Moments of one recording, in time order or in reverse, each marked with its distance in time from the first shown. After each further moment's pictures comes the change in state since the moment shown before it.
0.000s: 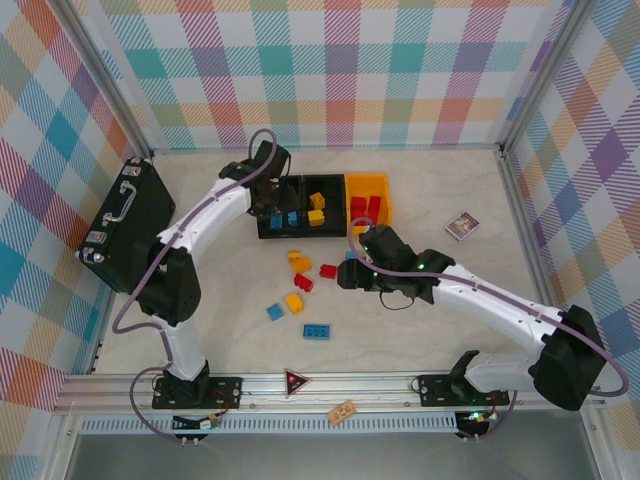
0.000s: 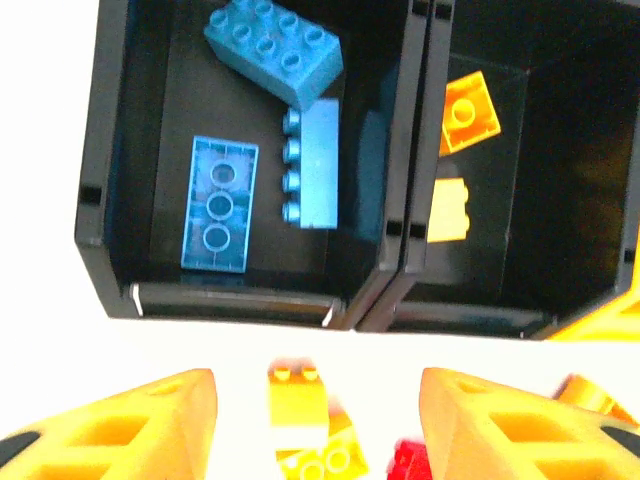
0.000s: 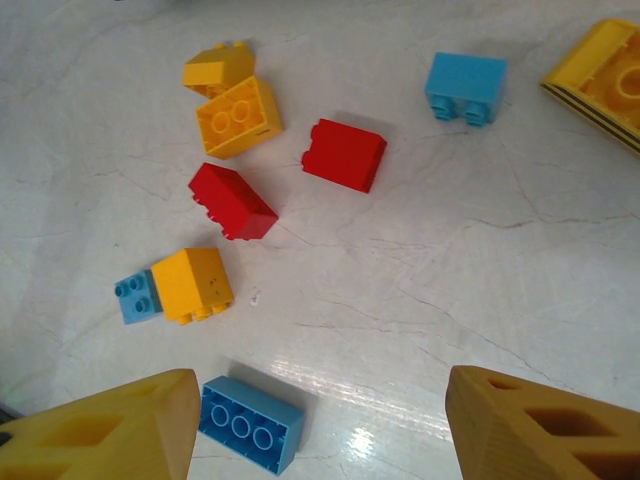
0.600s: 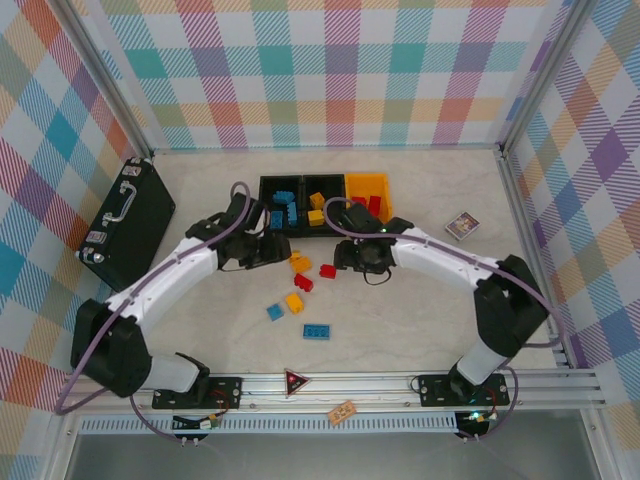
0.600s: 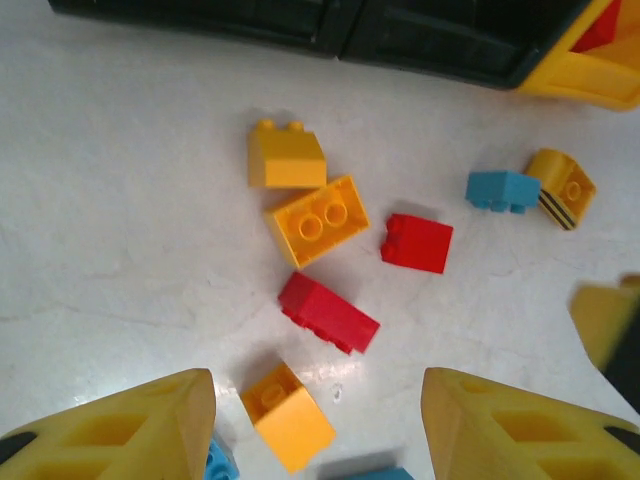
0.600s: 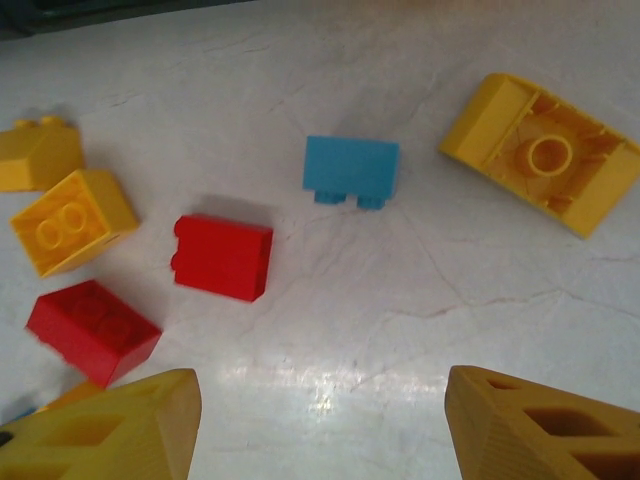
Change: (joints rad) left arm -0.038 -0.489 -0.589 0.158 0.205 -0.028; right arm -0.085 0.402 0.274 -0.126 0.086 0.030
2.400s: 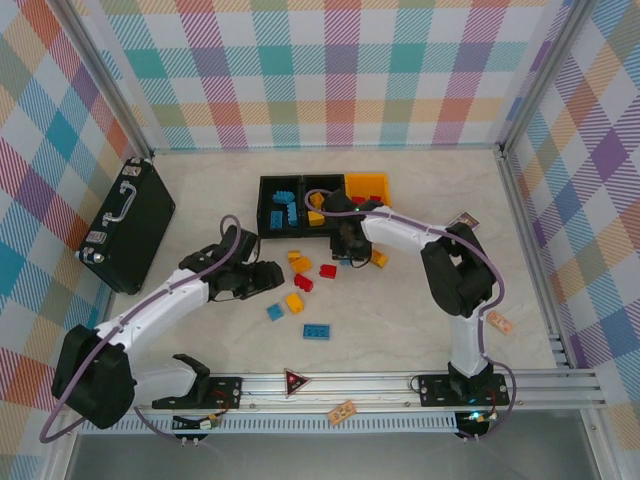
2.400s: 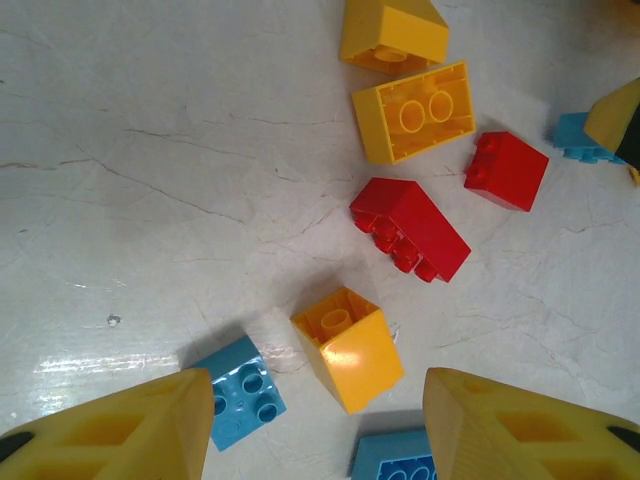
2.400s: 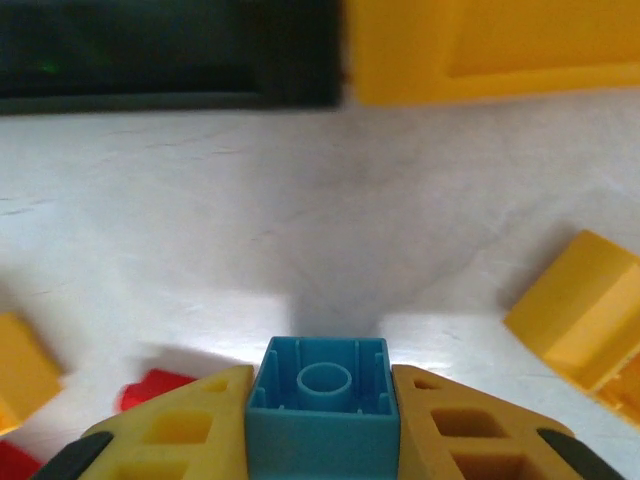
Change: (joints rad) left arm -0.021 -0.155 -0.263 0.077 -0.010 -0.143; right arm -0.037 0.332 0.277 -0.064 -0.017 -0.092
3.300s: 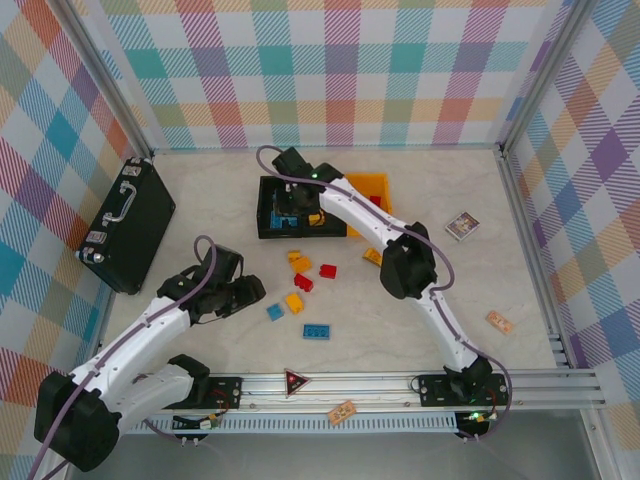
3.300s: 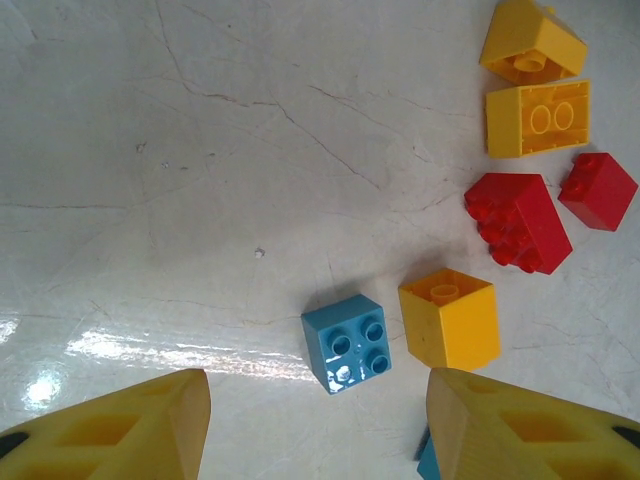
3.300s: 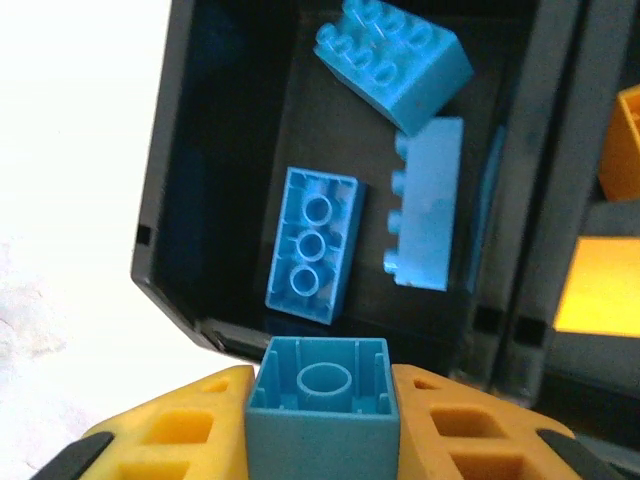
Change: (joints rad) left arm 0.036 -0.232 -0.132 -0.109 -0.099 -0.100; right arm 0.068 0.476 0.965 -0.182 -0.082 -0.071
